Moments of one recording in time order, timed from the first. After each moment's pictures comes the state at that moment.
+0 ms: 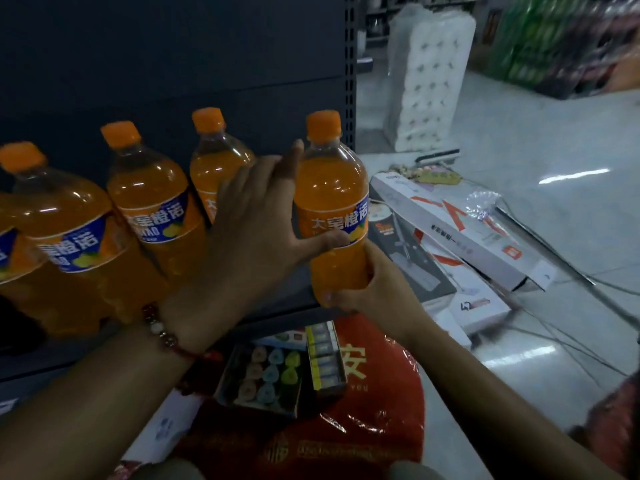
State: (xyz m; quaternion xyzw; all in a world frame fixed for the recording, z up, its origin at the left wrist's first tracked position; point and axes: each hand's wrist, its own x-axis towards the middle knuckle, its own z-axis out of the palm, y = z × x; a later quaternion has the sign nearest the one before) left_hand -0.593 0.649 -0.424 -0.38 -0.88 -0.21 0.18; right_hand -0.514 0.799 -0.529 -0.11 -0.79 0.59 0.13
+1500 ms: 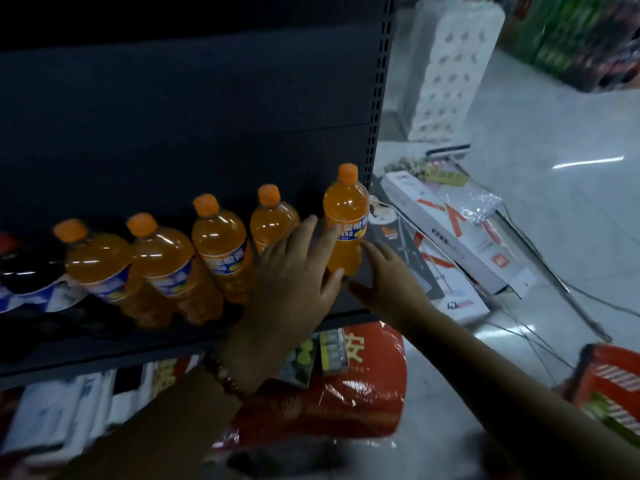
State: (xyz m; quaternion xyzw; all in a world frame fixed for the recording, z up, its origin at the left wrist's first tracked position) left_hand -0.574 0.625 -0.369 -0.36 -0.91 -0.16 0.14; right_hand -0.527 0.796 -0.420 -0.17 -0.95 0.26 0.04
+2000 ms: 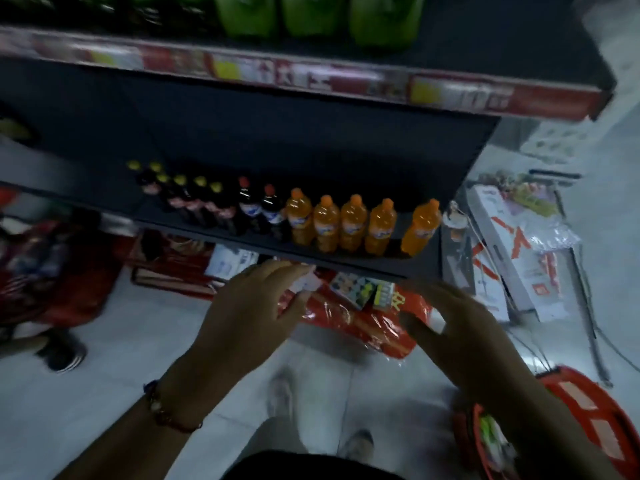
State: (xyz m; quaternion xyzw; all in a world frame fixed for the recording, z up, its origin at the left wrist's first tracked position) left_hand -0.342 0.391 -0.025 -0.16 -0.96 -0.22 0.01; right_hand -0.295 0.657 -0.018 0.01 -0.95 0.30 -0.06
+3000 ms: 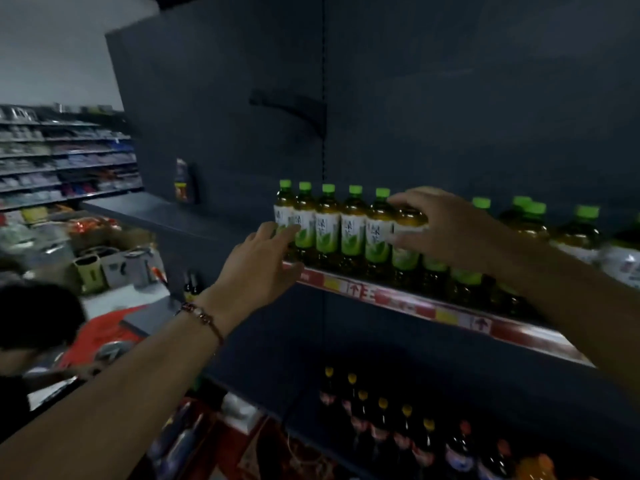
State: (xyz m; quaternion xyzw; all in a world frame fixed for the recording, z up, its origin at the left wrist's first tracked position) left_hand -0.589 -0.169 0.205 -0.07 -0.96 -0.08 0.25; right_hand -0.590 0.114 0.282 0.26 -0.93 0.18 0.17
